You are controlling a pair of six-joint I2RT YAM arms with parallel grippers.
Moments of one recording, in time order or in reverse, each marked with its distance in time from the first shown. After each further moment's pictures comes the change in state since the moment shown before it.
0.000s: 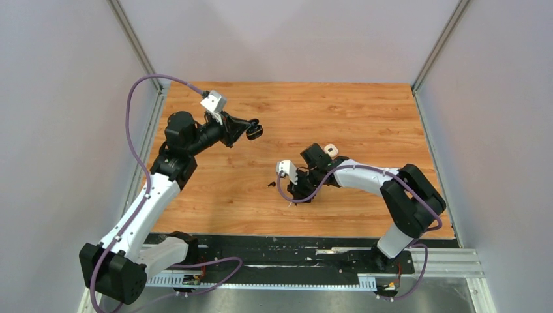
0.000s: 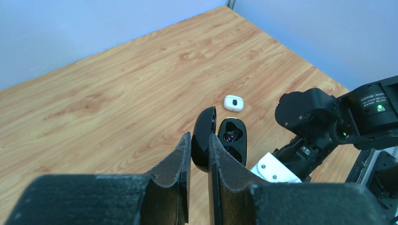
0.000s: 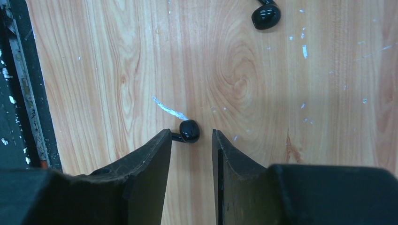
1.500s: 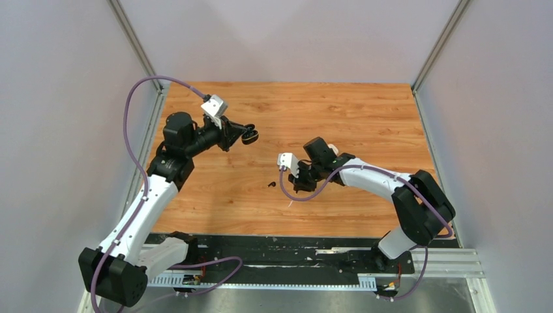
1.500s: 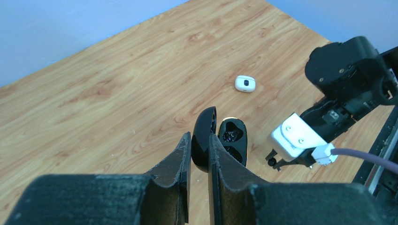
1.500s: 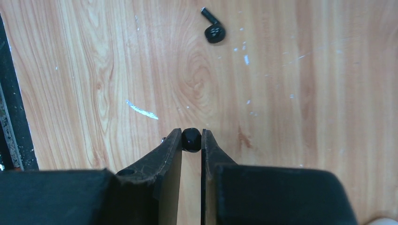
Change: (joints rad) left arm 0.028 -0.021 -0.002 -0.106 0.020 0.108; right arm -0.003 -0.060 0.013 0.020 0.080 -0.028
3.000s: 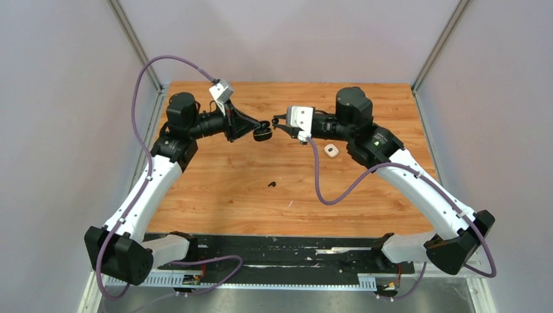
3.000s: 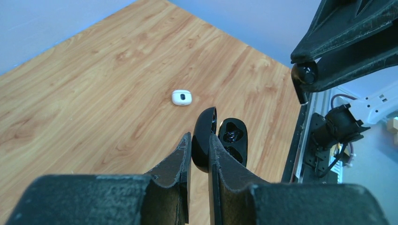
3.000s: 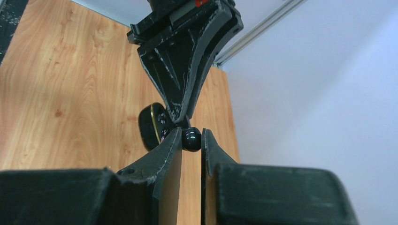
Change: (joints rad) left arm 0.004 0.163 0.194 -0.008 0.320 -0.107; right arm 0.016 -0.273 0.541 0.021 -0.154 -0.138
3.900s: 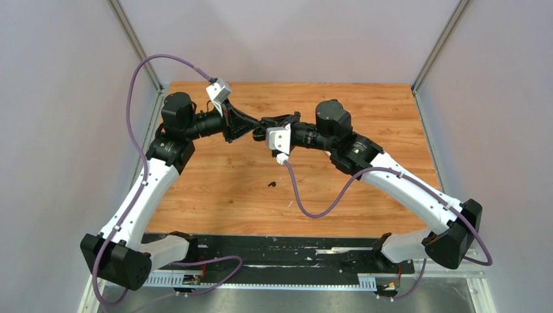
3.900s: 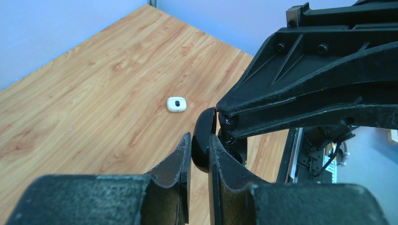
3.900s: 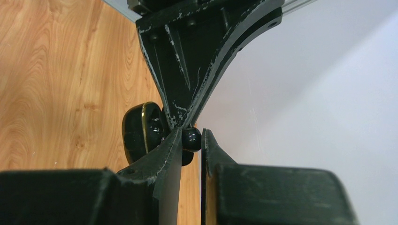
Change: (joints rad) left arm -0.013 -0.033 0.028 -0.024 0.017 -0.004; right arm 0.129 0.046 -0.086 0.149 0.183 -0.261
